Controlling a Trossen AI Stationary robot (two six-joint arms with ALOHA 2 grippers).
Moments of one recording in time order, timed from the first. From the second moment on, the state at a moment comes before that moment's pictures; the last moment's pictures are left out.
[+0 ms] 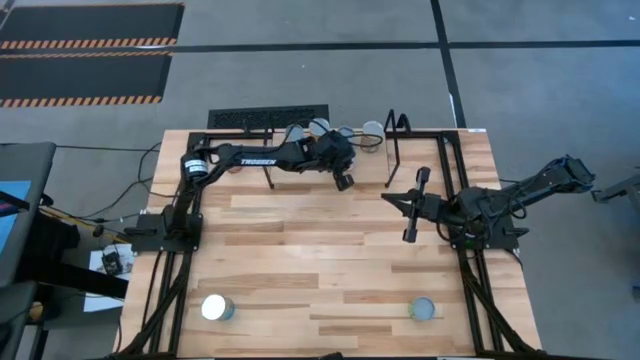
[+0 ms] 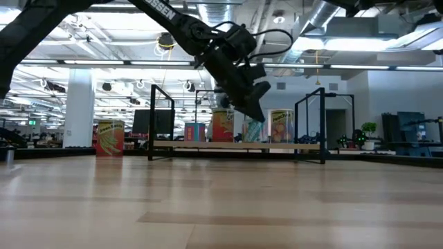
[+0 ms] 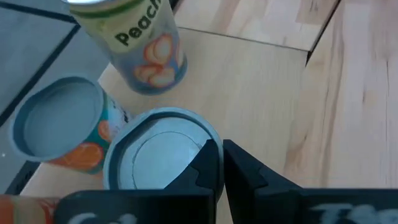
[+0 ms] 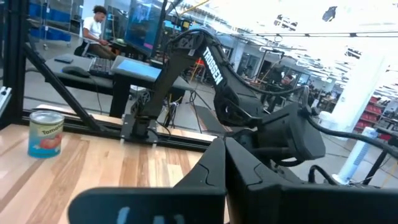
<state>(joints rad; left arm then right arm) 0.33 2.10 1.60 -0.23 -0.11 0.06 0.31 0.77 0.46 0.45 0.56 -0.34</state>
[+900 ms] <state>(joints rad) 0.35 2.11 1.61 -0.21 -0.14 0.06 0.31 0.77 0.46 0.45 0.55 -0.34</state>
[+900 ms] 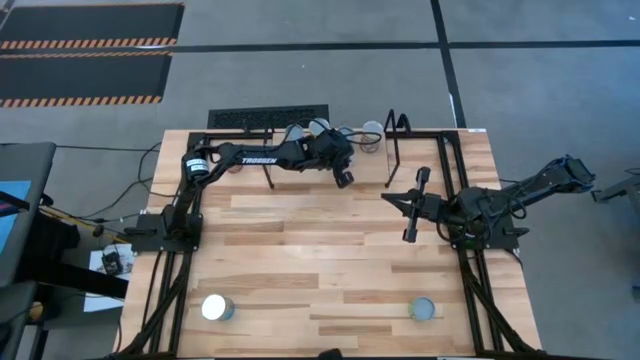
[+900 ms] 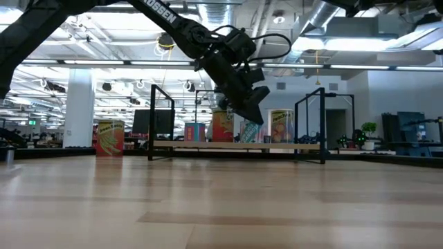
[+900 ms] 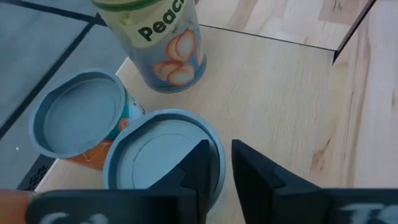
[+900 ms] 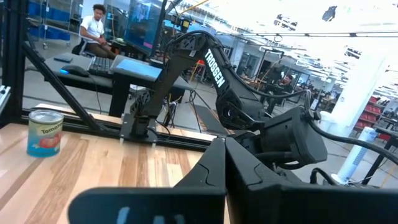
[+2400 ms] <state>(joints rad) 0.34 1.48 1.25 -0.26 -0.25 0.22 0.31 0.77 0.45 0.40 0.55 -0.34</state>
